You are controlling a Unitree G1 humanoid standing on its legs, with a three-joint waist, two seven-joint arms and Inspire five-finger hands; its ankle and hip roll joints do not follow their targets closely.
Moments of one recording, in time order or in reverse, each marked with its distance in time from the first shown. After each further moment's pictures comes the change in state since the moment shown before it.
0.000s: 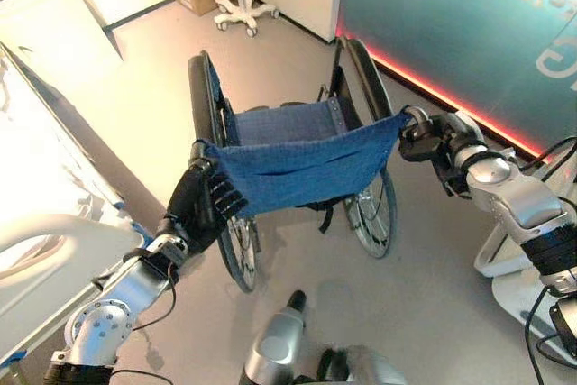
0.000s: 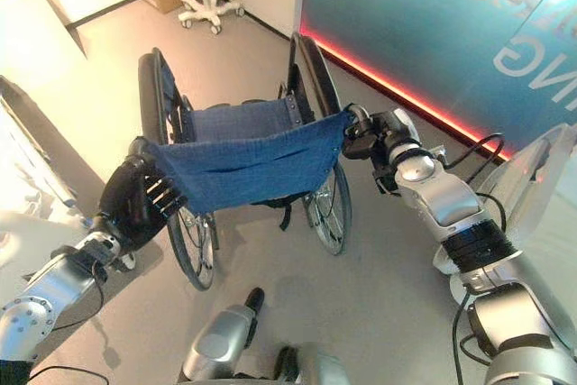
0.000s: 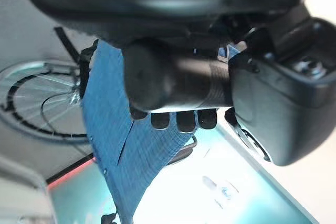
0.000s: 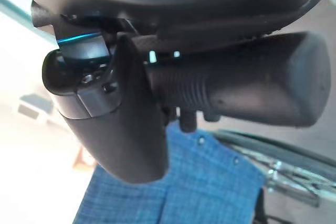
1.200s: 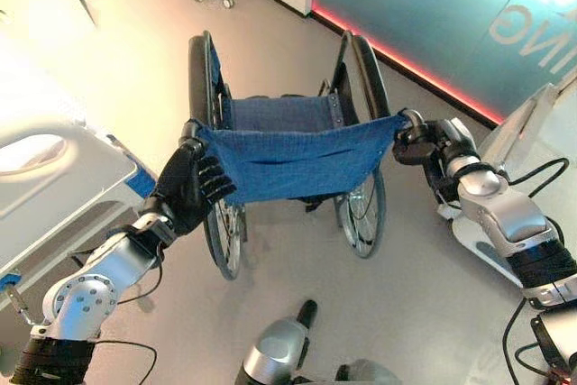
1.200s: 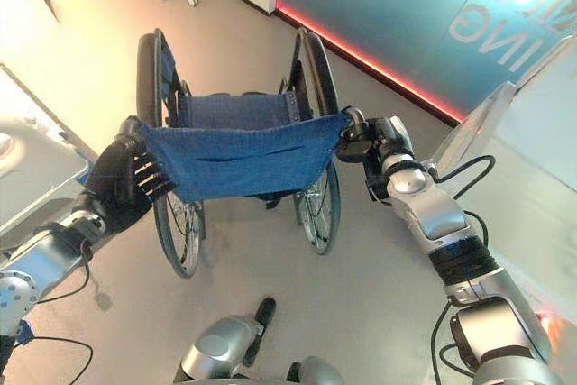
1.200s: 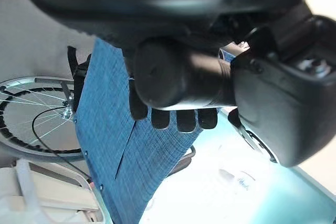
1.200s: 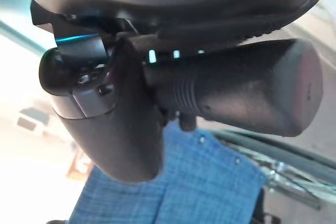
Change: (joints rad) left arm -0.099 0.144 0.001 0.032 -0.006 0.050 0.026; right arm 0.088 0.099 -0.095 -0.019 -0.064 -0.019 -0.013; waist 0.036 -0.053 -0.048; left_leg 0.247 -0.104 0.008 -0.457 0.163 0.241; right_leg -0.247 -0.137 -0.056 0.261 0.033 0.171
